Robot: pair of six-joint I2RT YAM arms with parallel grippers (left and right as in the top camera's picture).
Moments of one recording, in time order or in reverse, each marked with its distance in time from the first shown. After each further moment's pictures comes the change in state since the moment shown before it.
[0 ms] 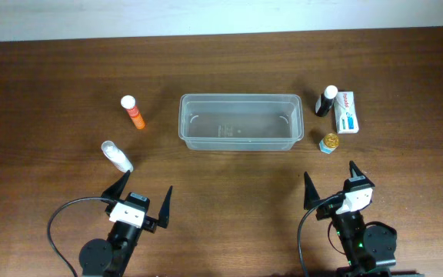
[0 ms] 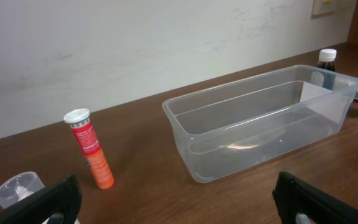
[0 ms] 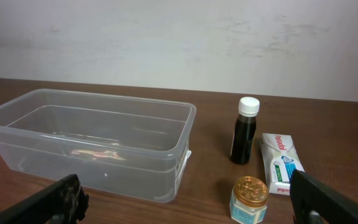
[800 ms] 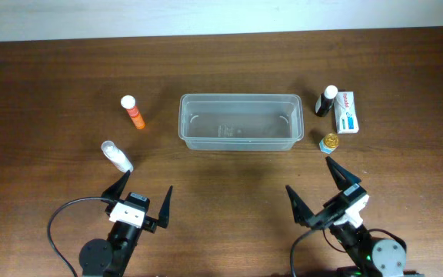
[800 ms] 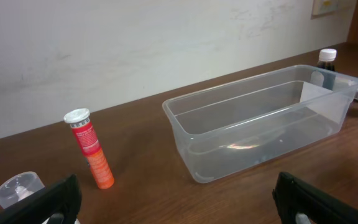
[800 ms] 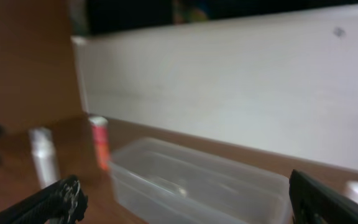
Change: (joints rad) left arm 0.000 0.000 0.000 0.000 0.000 0.000; right arm 0.000 0.000 0.010 0.246 -0.375 0.113
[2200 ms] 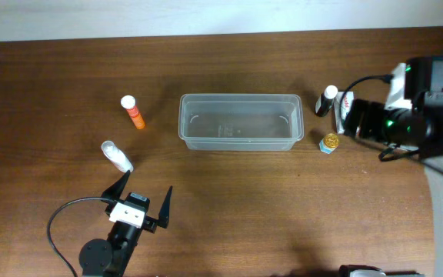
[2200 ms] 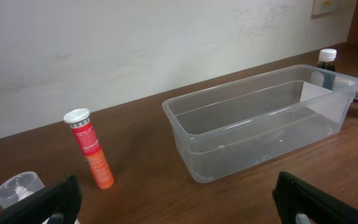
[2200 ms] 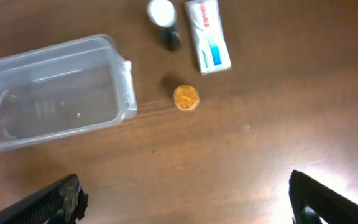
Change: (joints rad) left arm 0.000 0.000 0.000 0.000 0.000 0.000; right arm -0.170 1.364 1.605 -1.539 0.465 0.113
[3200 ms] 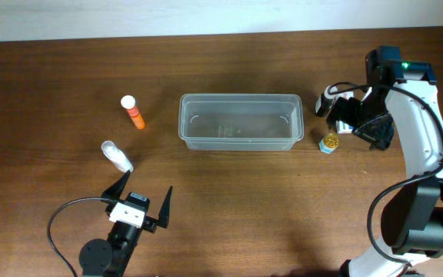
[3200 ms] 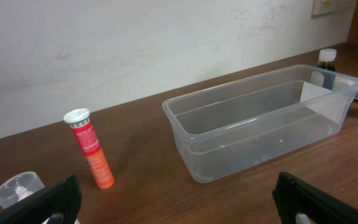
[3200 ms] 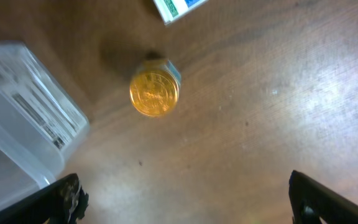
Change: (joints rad) left arm 0.000 0.000 0.000 0.000 0.000 0.000; right arm -0.030 0.459 -0.002 0.024 -0.008 0.235
